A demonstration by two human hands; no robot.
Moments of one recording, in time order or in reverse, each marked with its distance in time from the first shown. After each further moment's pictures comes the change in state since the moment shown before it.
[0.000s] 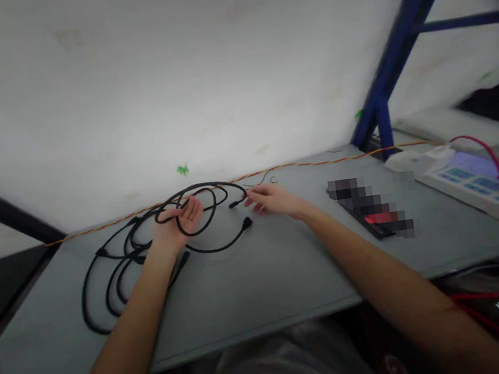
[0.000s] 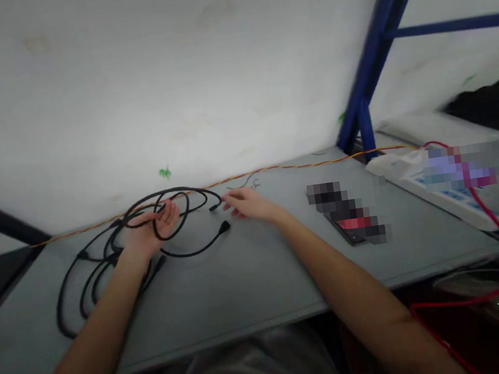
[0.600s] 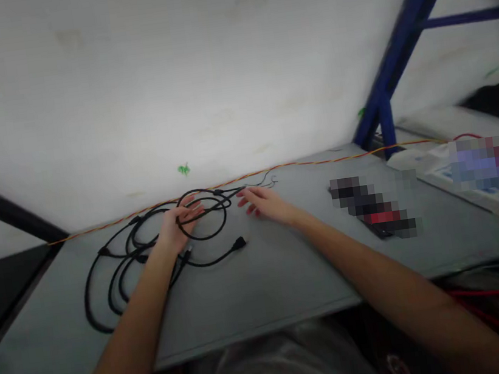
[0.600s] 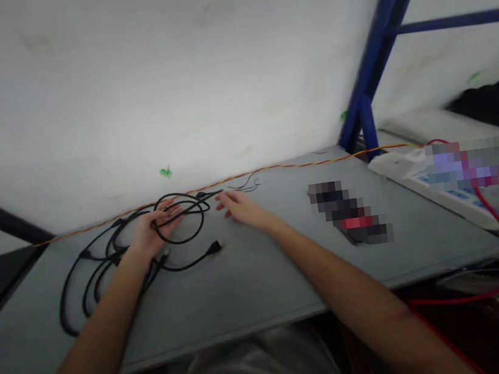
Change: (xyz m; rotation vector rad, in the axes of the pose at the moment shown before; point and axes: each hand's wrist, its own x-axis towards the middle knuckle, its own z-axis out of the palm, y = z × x) left_hand 0.013 -0.001 -0.010 0.361 0.016 0.128; right_hand -0.003 -0.002 0.024 0.055 0.025 -0.063
